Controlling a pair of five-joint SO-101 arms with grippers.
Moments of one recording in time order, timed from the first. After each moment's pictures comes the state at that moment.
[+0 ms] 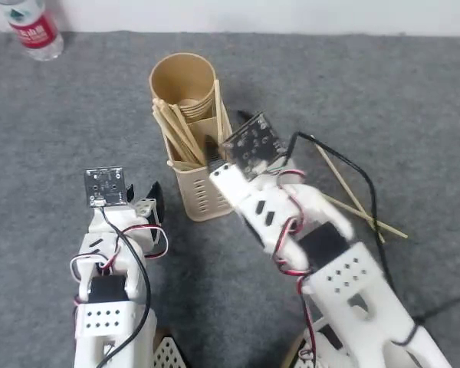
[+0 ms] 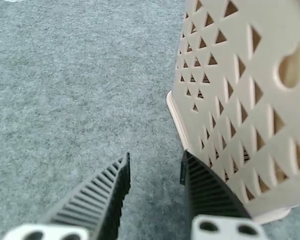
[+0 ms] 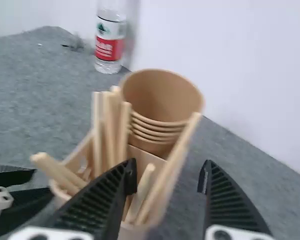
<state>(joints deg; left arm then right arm) -9.5 -77.8 94.1 27.2 8.5 -35.1 -46.9 41.5 32.4 10.1</state>
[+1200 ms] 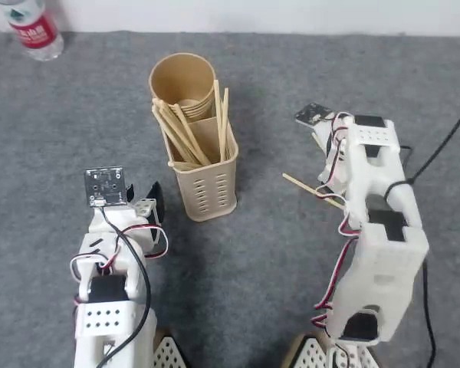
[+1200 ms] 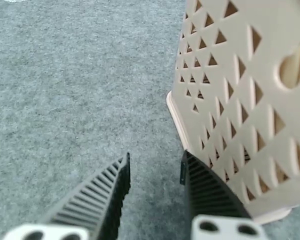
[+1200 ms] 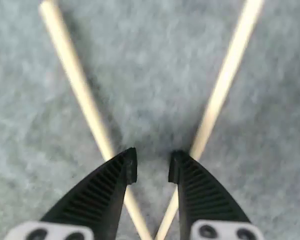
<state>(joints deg) -9.5 -77.8 94.1 27.2 8.5 1.2 30.2 -4.0 72.4 45.9</state>
